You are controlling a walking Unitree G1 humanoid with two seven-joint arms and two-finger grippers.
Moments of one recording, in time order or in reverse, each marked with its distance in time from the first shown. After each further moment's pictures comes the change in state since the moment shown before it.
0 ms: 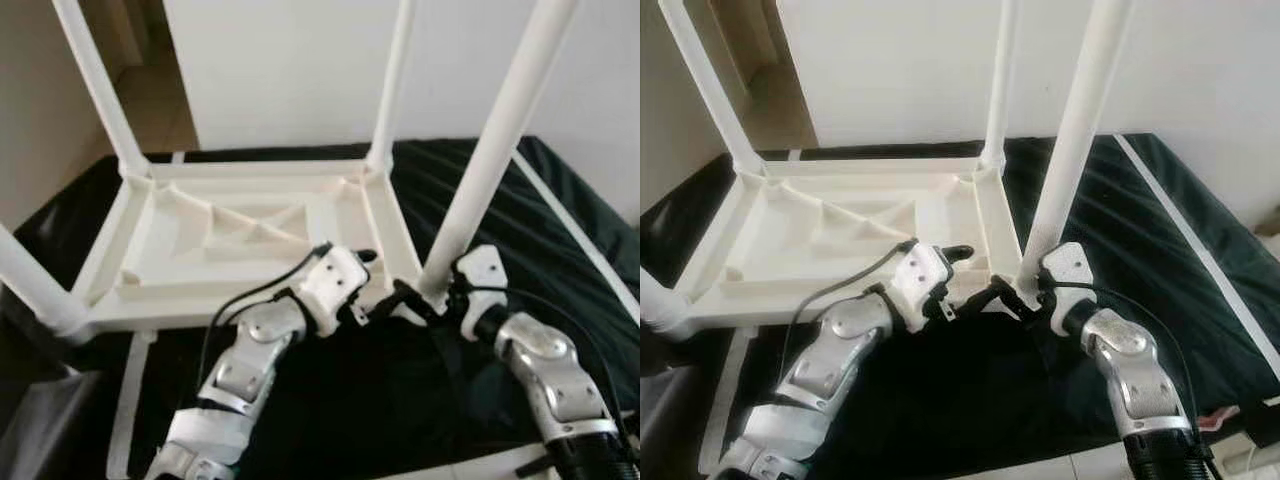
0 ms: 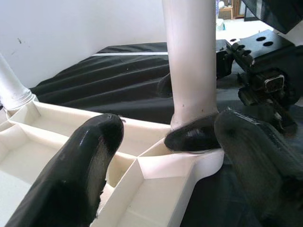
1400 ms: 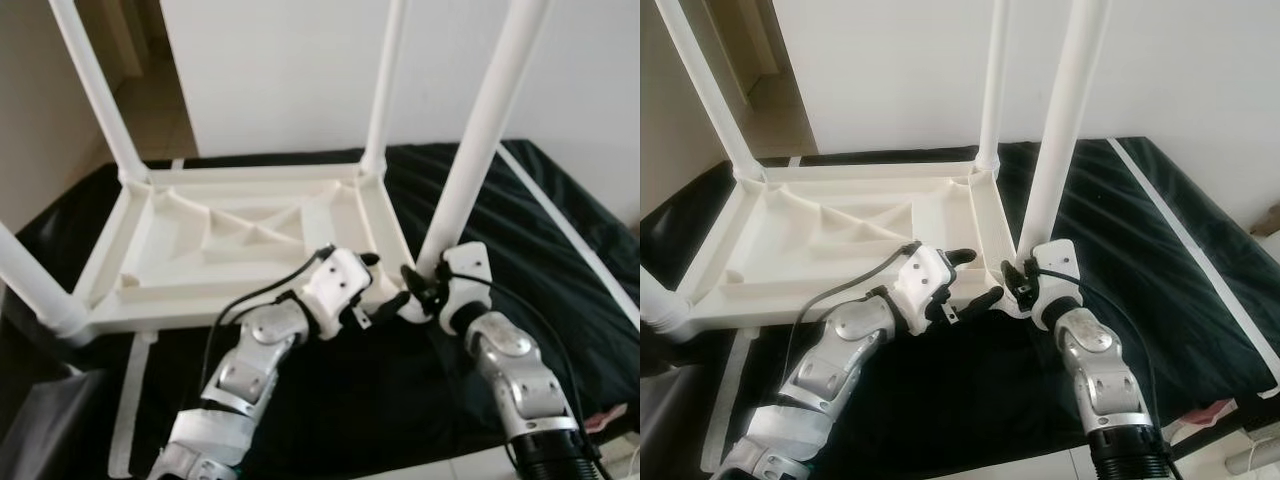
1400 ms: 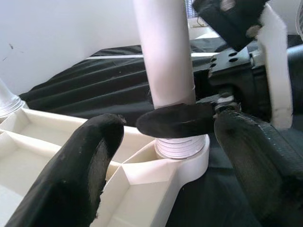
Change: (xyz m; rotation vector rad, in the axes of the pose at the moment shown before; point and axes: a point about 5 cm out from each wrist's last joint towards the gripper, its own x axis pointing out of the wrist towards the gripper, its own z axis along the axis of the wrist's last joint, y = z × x) left arm 0.002 -0.003 -0.001 -0.006 0.002 -0.013; right arm 0.020 0.020 -0.003 0.185 0.074 -0.382
